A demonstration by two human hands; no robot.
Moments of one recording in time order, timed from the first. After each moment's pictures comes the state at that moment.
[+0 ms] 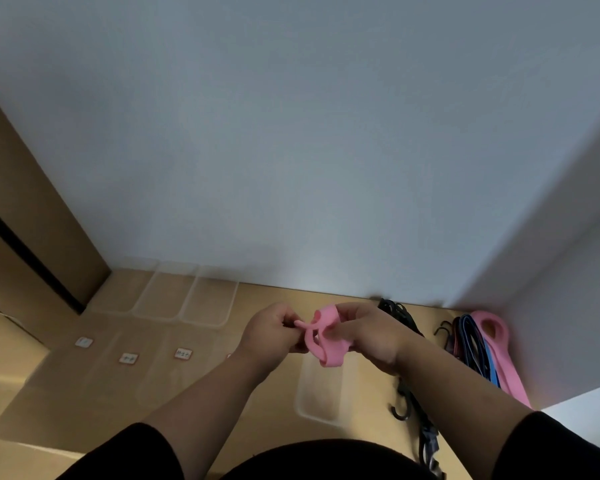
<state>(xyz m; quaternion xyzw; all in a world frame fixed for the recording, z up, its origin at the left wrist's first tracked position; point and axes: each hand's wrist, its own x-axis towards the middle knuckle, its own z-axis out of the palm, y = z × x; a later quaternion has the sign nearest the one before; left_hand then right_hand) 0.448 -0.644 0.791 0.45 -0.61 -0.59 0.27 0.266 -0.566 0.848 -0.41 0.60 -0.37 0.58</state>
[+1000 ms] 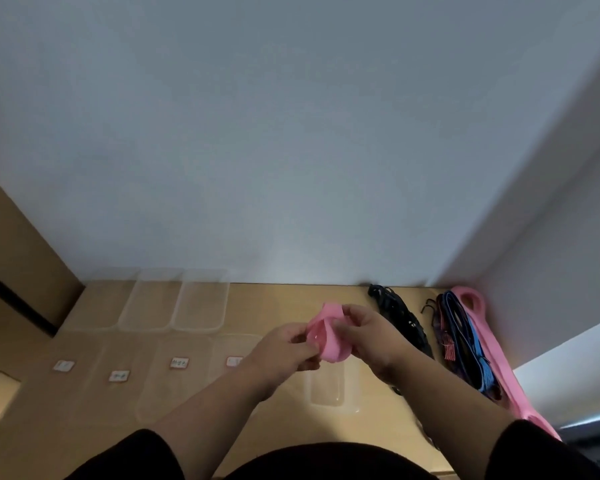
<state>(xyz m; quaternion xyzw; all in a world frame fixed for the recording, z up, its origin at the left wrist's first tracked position) 0.467 -0.640 0.771 0.33 -0.59 -0.73 0.11 0.298 -0.549 0.811 -0.28 0.66 -0.48 0.51</state>
